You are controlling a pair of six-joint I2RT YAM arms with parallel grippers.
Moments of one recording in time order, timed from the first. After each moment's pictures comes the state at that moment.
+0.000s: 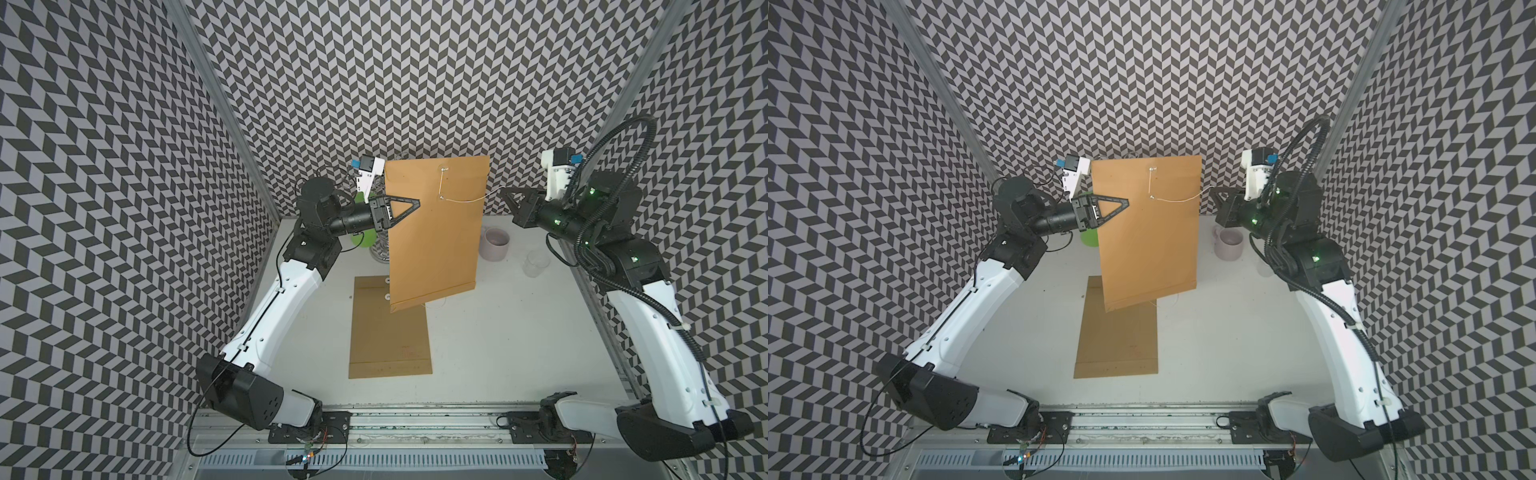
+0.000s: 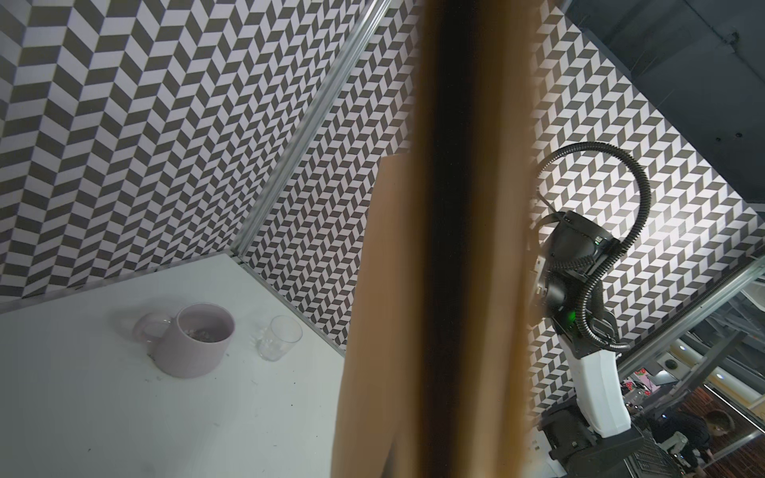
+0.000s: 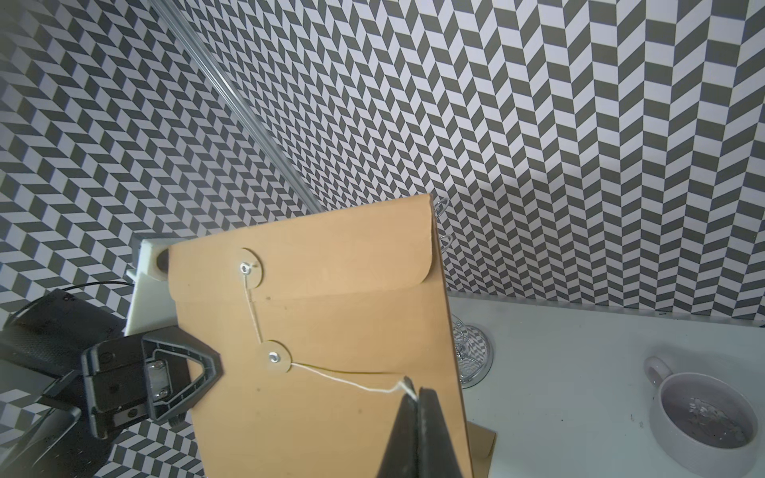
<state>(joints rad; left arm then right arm) -0.36 1.43 1.54 0.03 0.95 -0.76 0.27 1.28 1.75 -0.61 -0.35 0.38</state>
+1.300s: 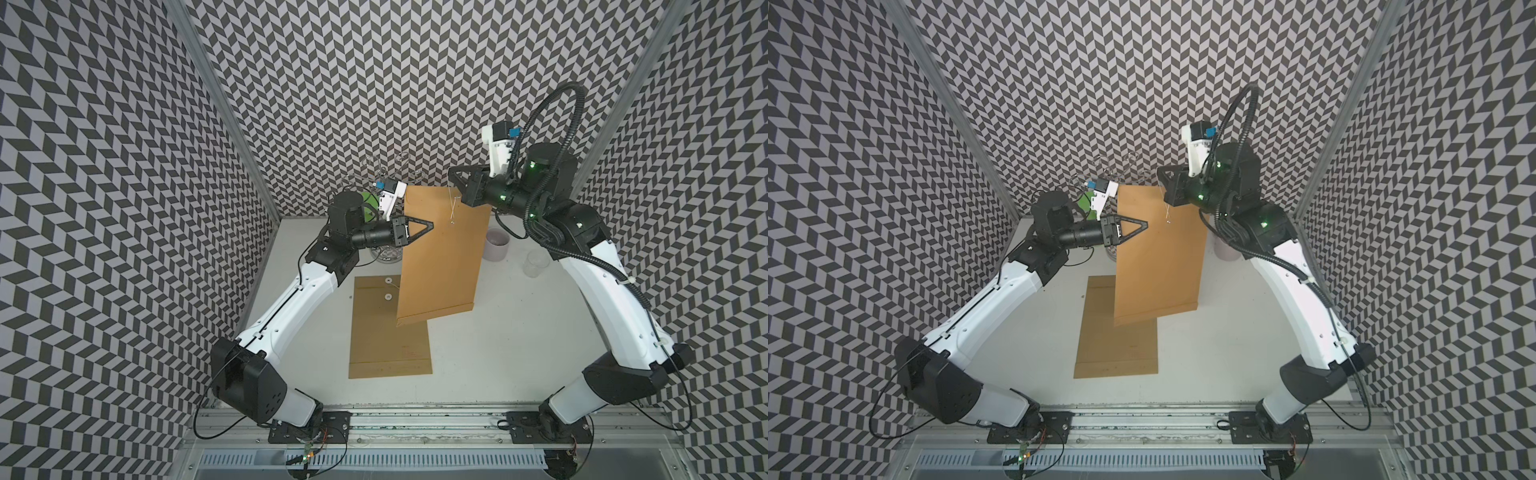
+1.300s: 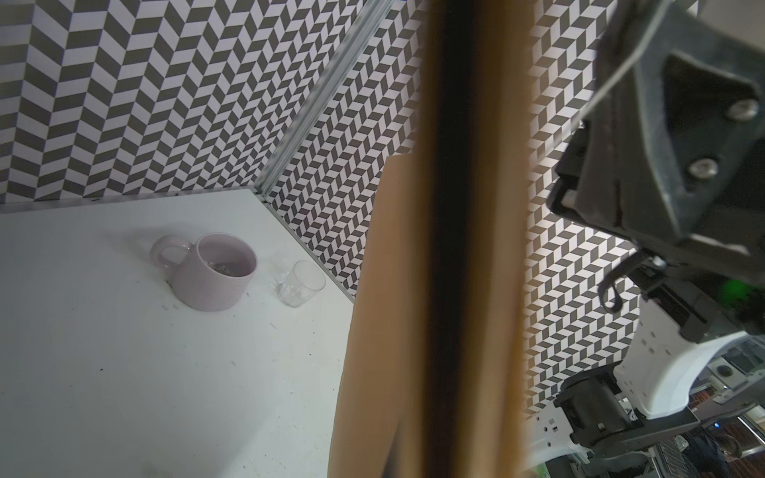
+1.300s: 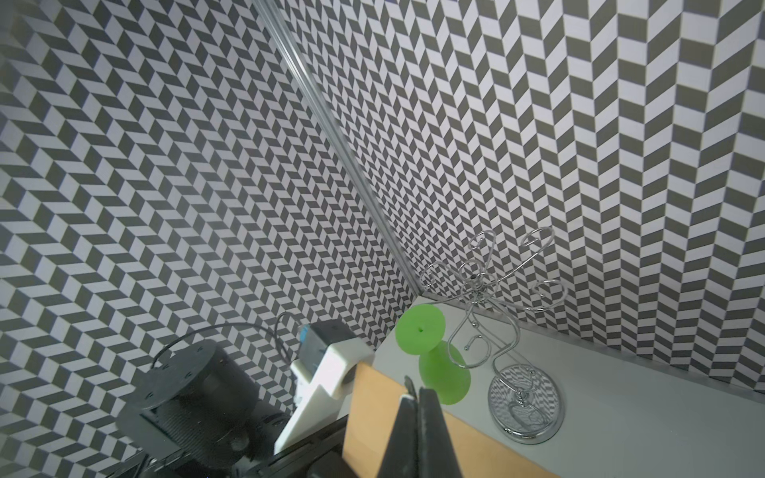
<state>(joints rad) -0.45 1.48 1.43 -0.03 0.88 -0.68 0.55 1.60 2.11 -0.61 -0.25 0.37</state>
